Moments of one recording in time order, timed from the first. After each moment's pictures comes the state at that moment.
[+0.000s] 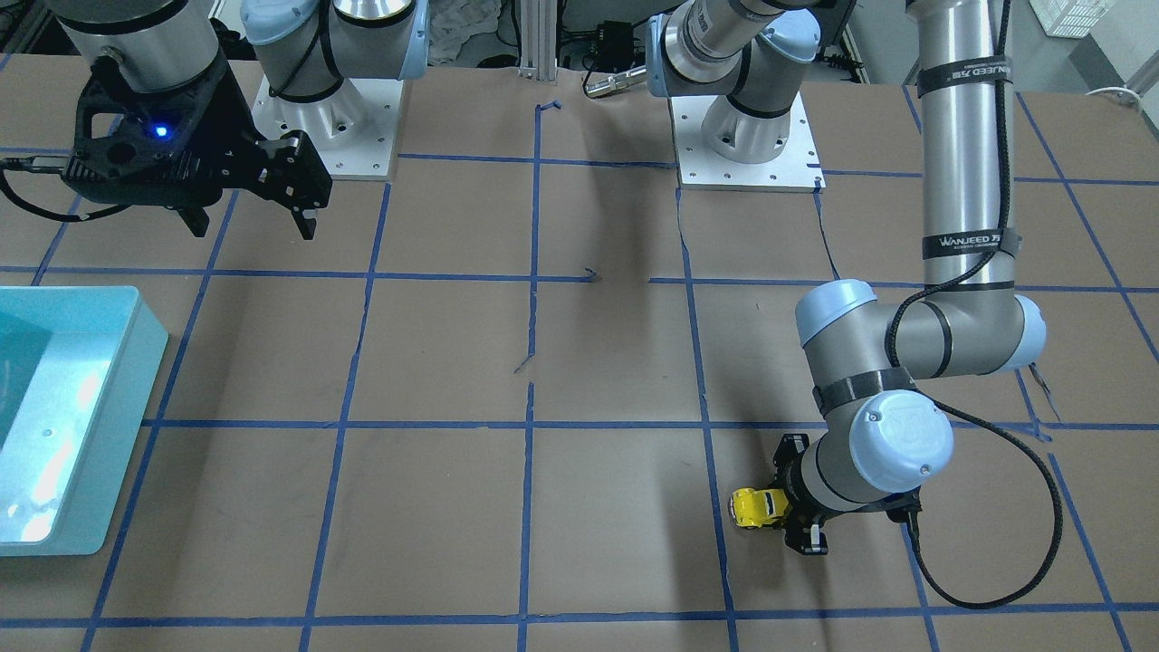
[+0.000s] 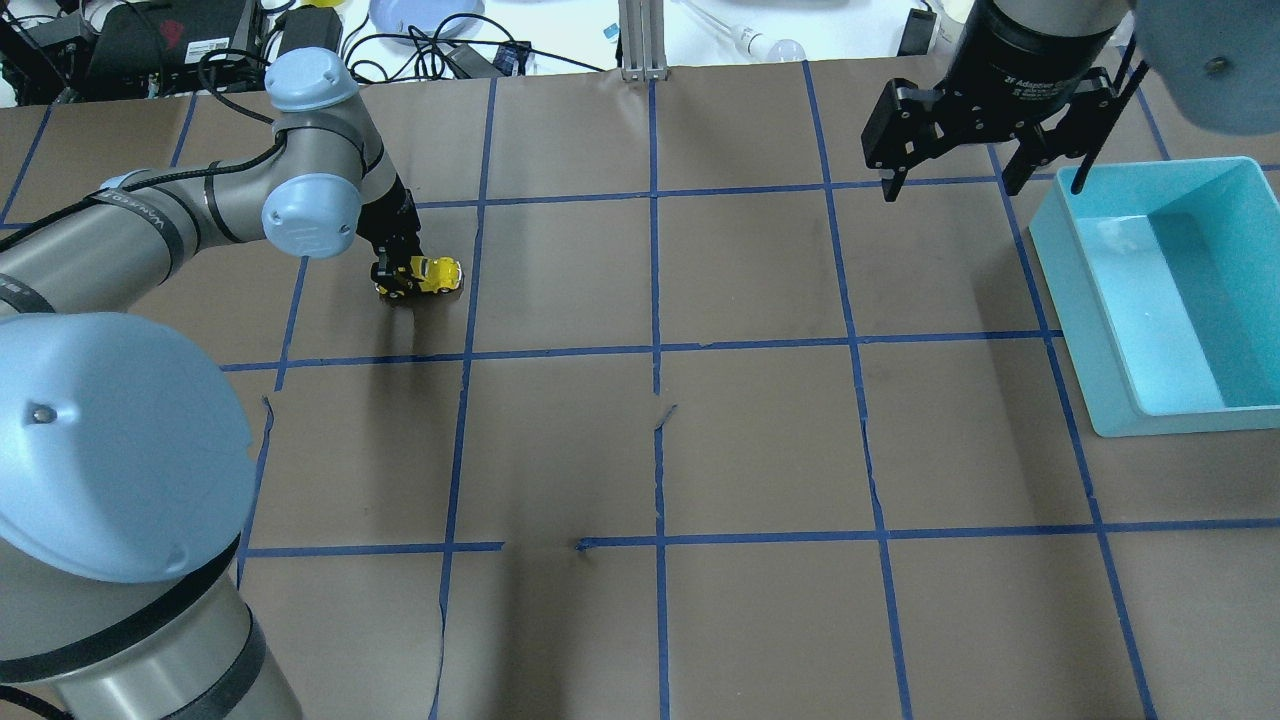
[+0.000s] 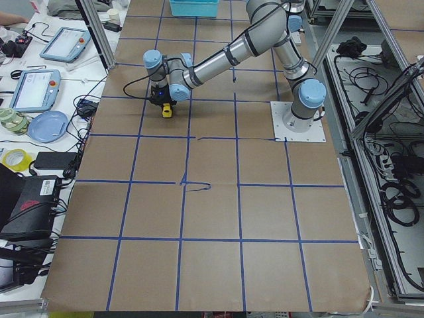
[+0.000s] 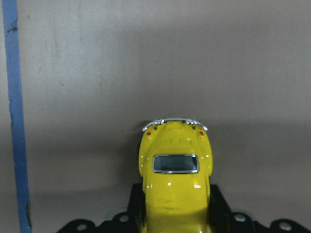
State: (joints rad) left arm -1.47 -2.21 -1.53 -1.04 1.60 -1.48; right arm 1.58 -1.54 1.49 -1.54 -1.58 0.02
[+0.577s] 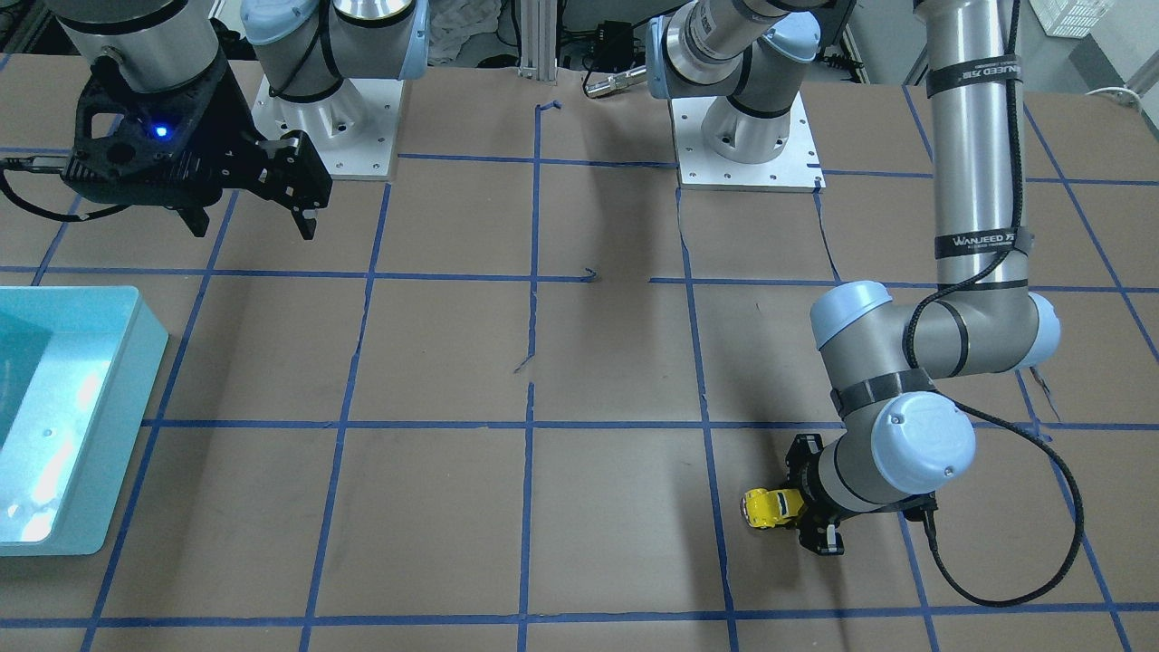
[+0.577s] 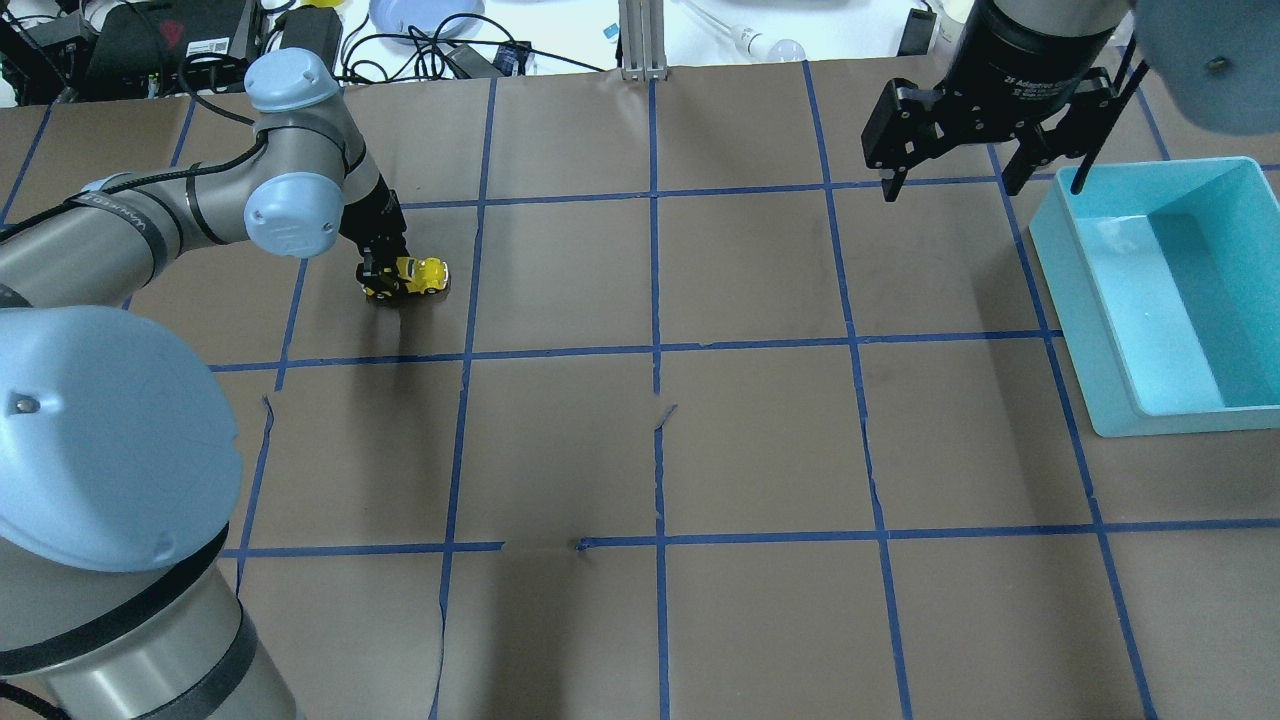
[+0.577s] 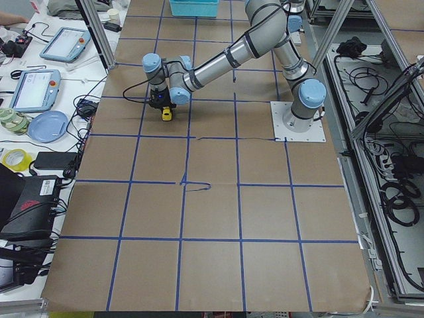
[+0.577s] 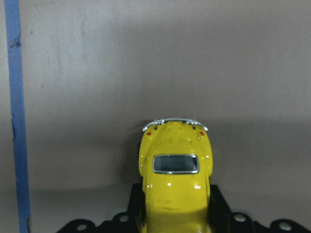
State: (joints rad) left arm -1.43 -2.21 -1.53 -1.04 1.59 -1.45; right arm 1.58 -1.54 1.49 -1.54 -1.58 0.02
